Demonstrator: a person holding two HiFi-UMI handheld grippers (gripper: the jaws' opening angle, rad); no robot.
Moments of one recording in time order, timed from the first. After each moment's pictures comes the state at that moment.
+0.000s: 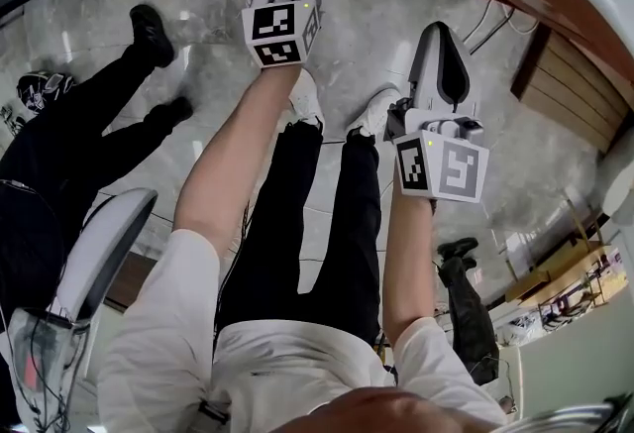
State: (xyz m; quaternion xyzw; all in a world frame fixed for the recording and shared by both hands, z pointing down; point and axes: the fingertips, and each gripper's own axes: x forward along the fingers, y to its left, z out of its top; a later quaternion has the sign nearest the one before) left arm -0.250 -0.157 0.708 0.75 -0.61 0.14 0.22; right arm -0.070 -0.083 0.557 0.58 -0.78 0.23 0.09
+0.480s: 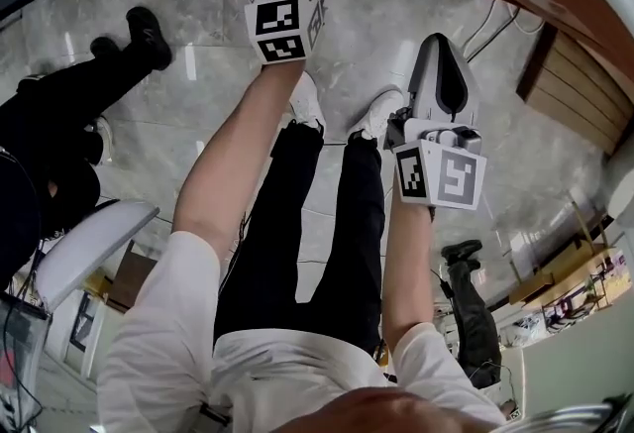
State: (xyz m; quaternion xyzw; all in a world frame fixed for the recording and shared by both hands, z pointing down) left arm -0.241 -0.161 0.739 0.74 -0.61 0.15 0.23; right arm -0.058 -0.067 0.593 0.58 -0.77 0.24 0.10
